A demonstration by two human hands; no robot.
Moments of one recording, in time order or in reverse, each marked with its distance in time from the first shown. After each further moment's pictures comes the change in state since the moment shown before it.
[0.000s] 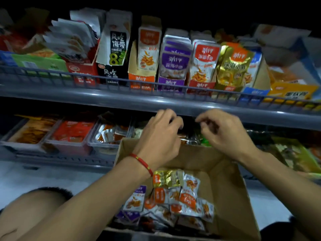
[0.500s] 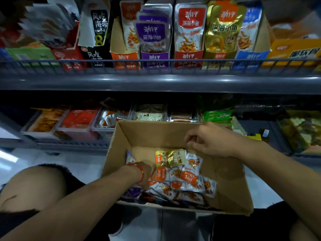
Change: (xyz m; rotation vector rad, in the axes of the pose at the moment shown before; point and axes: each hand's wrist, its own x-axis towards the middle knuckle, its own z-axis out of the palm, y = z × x) left_hand -0.104 -0.034 0.104 0.301 -1.444 -0.349; right_hand -0.048 0.012 0.026 0.066 -0.654 -0.010
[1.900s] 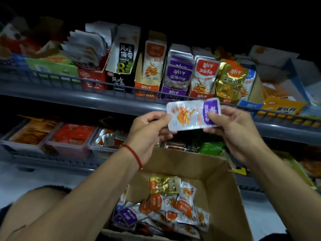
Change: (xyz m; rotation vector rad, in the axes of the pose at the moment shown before) left_hand -0.127 -0.024 -0.125 -2.103 0.746 0.656; right_hand 0.014 -0.069 -0.093 1.205 0.687 0.369
